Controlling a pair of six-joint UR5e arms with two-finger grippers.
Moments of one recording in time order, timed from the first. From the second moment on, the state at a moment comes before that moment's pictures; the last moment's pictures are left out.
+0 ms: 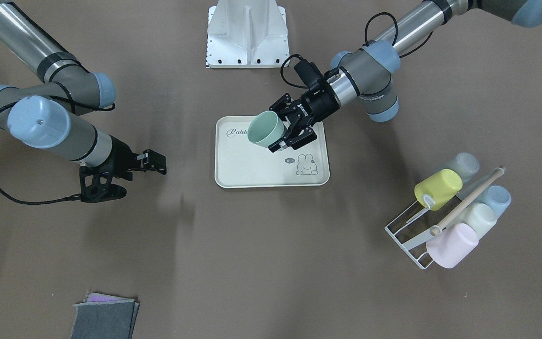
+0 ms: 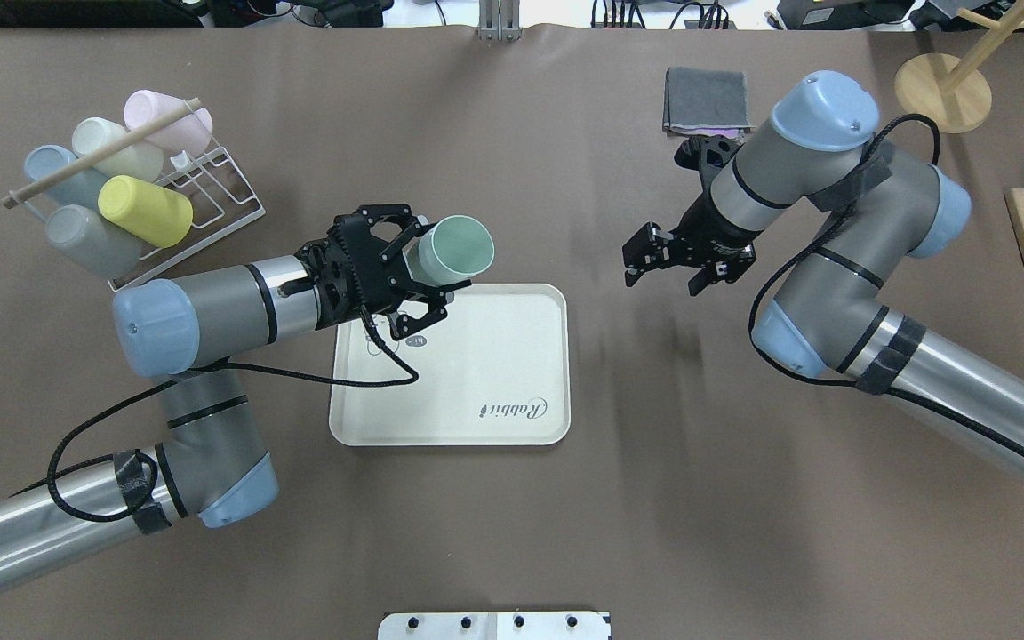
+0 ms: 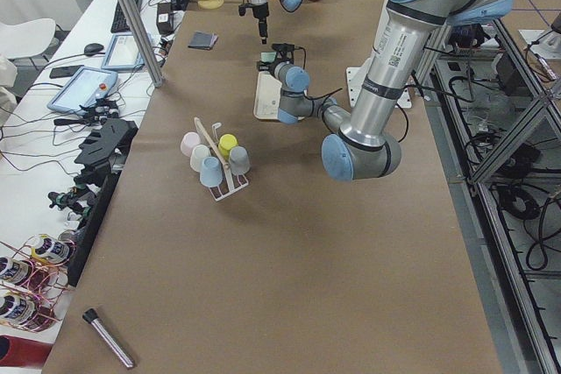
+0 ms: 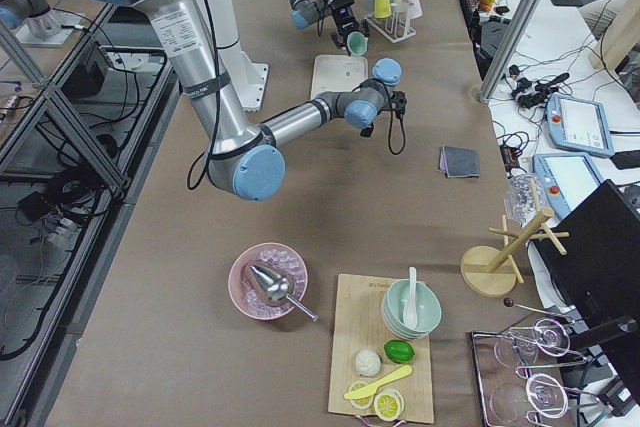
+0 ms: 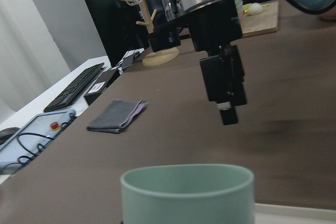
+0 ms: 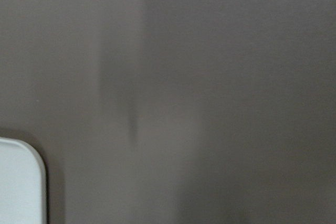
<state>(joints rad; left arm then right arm) -0.48 -2.09 -1.35 -3.19 -1.64 -0.09 0.85 -1.15 1.50 -1.14 2.36 0.94</state>
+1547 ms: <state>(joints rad) -0.41 -2.15 -1.13 -3.35 -1.64 -0.38 1.27 -1.63 1.86 -1.65 2.36 0.12</state>
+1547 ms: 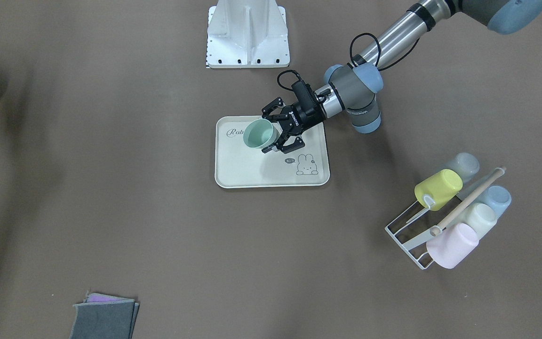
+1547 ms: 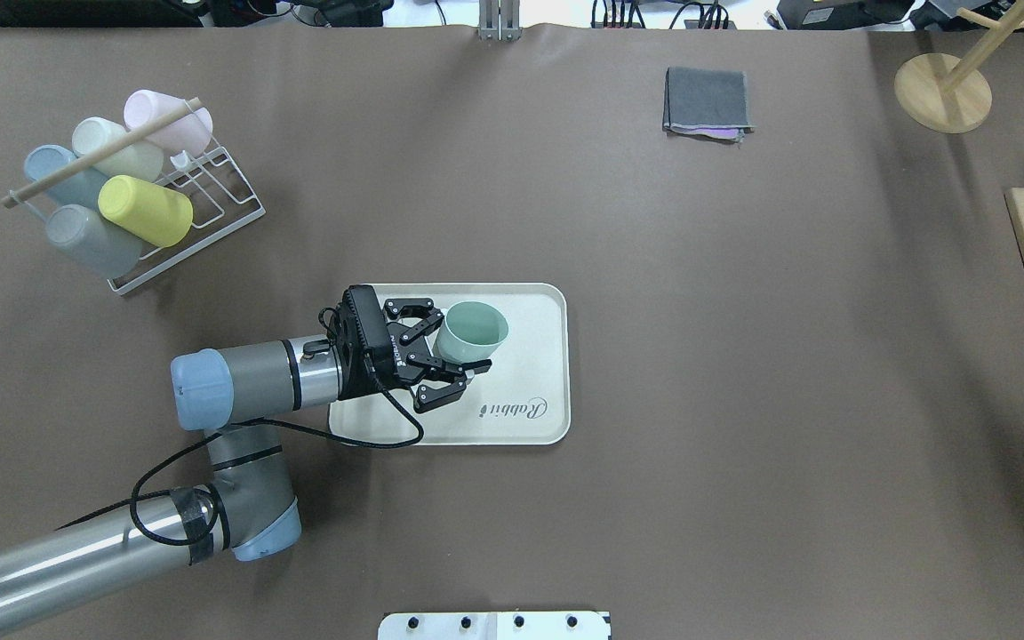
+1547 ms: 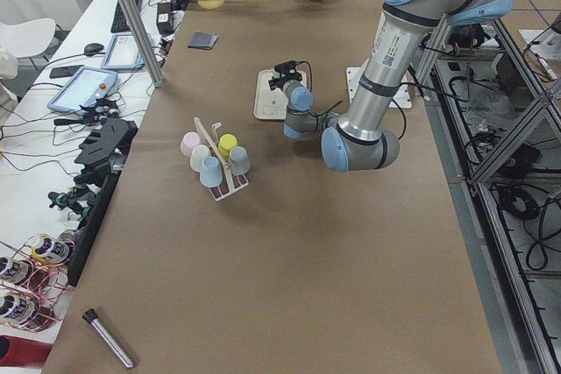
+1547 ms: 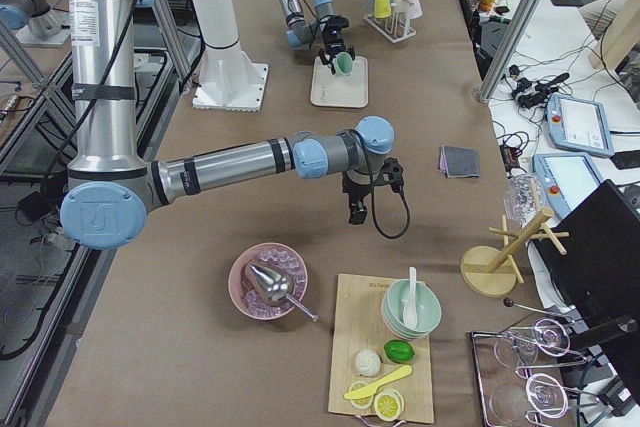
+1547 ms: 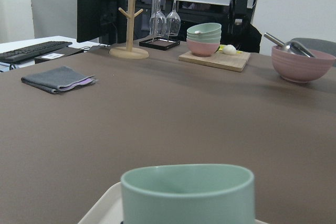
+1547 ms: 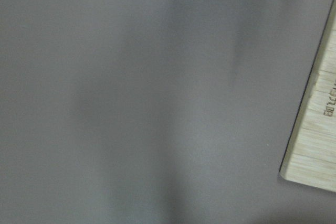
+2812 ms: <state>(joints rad) -0.40 -2.18 -1.10 -3.34 -1.64 -0.35 1.51 -1.74 1.80 -1.80 2.35 -0.04</state>
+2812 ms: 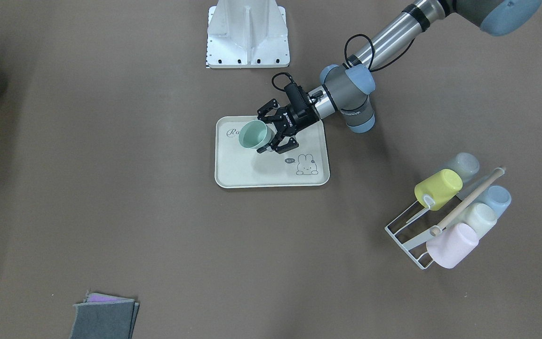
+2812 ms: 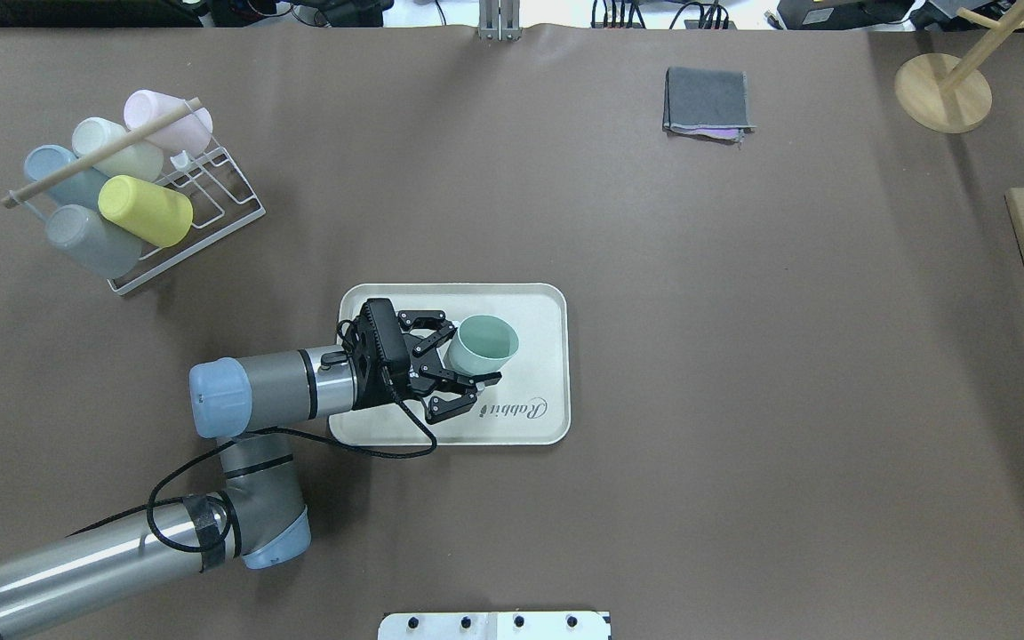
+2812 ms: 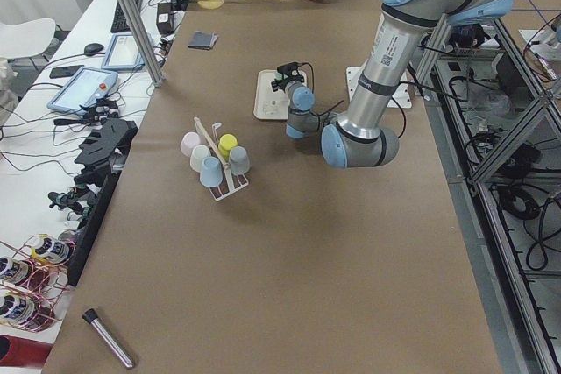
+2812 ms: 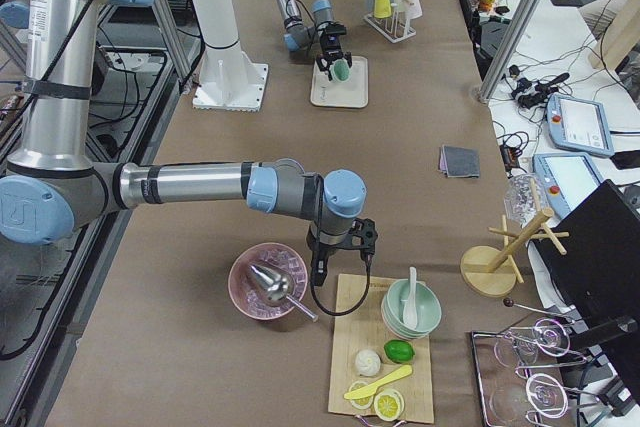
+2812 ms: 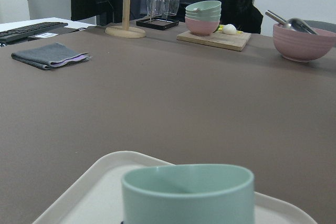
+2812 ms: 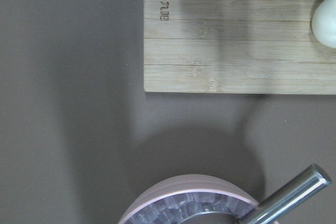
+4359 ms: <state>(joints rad) -0.54 -2.17 -1.35 -3.05 -1.65 -0.38 1.55 -1.72 1.74 -1.79 2.35 -0.03</state>
